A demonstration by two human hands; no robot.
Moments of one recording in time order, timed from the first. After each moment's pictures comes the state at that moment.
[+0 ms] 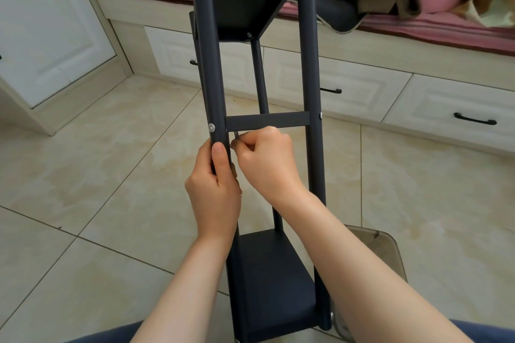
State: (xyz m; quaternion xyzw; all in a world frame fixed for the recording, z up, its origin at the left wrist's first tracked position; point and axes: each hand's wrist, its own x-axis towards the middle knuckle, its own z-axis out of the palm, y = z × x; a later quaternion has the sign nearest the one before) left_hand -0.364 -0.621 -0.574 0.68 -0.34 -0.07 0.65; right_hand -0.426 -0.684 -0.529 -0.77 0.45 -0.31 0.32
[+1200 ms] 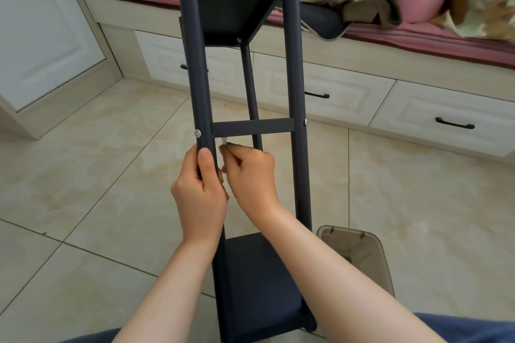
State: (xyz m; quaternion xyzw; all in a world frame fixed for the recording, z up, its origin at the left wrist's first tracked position) left_hand -0.364 -0.618 -0.577 0.68 -0.36 -0.05 0.64; right_hand -0.426 -0.675 -0.565 -0.74 0.39 -0.43 0.34
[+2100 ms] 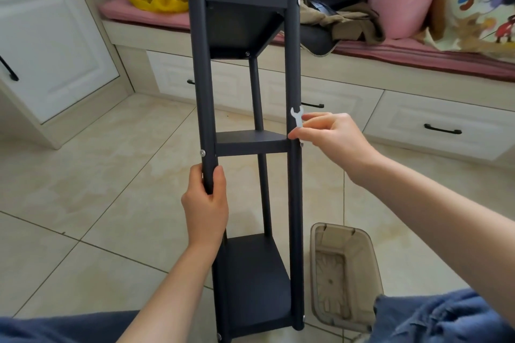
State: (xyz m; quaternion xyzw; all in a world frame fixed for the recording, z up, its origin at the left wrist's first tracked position) left_hand -0.379 -0.584 -0.578 0.68 -0.36 -0.12 0.63; right_hand -0.555 -0.697 -0.451 -0.71 0.48 -0.29 0.42
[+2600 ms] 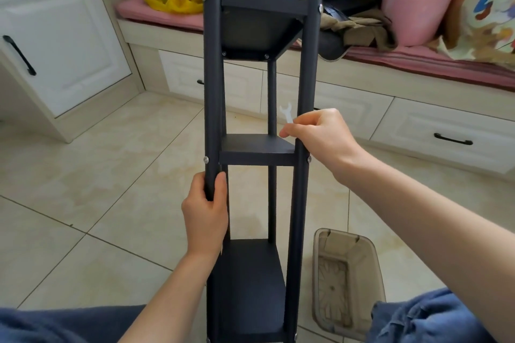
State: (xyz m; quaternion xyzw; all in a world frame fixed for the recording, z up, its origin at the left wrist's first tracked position) left_hand -0.374 -0.570 -0.582 0.67 -0.33 -0.14 0.65; right_hand -0.521 -0.690 -0.440 -0.71 0.50 -0.29 0.41
